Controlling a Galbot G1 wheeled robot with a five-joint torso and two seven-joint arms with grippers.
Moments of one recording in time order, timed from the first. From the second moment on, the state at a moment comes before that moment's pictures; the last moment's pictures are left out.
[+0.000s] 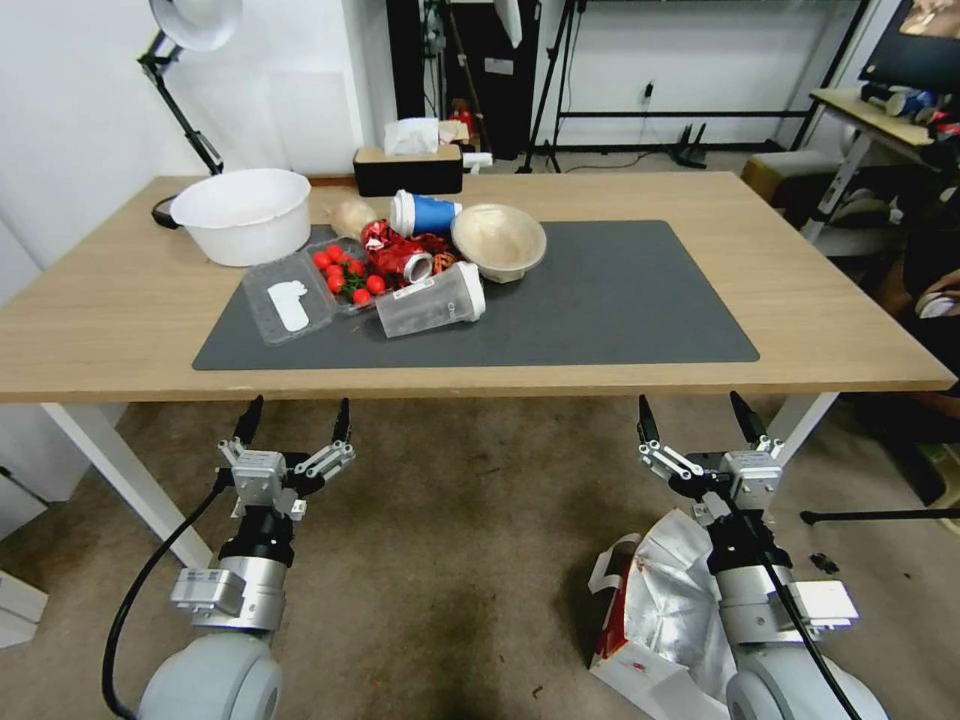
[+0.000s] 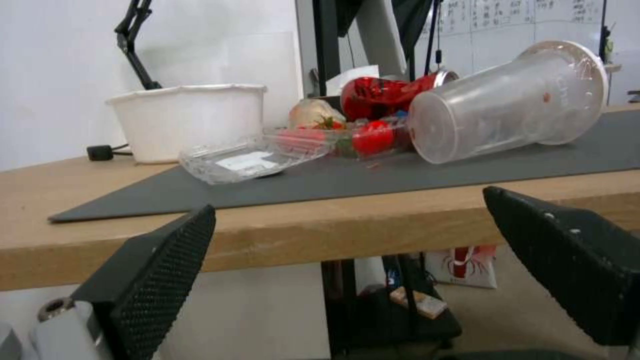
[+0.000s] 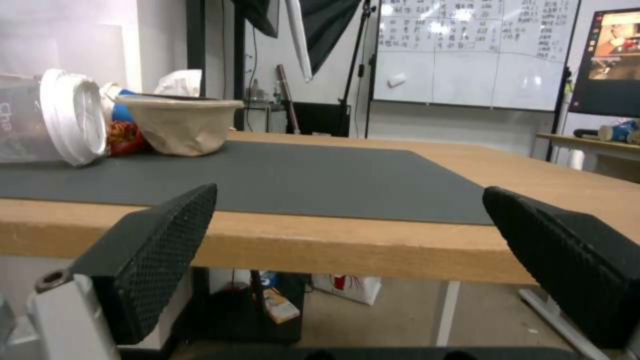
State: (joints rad) left arm 1.67 -1.37 -0.56 -2.23 -0.16 -0.15 -0.06; right arm -1.71 1.45 0.57 2.30 0.06 0.12 0.01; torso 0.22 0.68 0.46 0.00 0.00
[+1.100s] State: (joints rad) left arm 1.68 -1.37 -0.55 -2.21 -0.15 -0.16 -0.06; right arm -1.70 1.46 0.57 2.28 0.06 0.13 0.01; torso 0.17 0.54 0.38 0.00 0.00
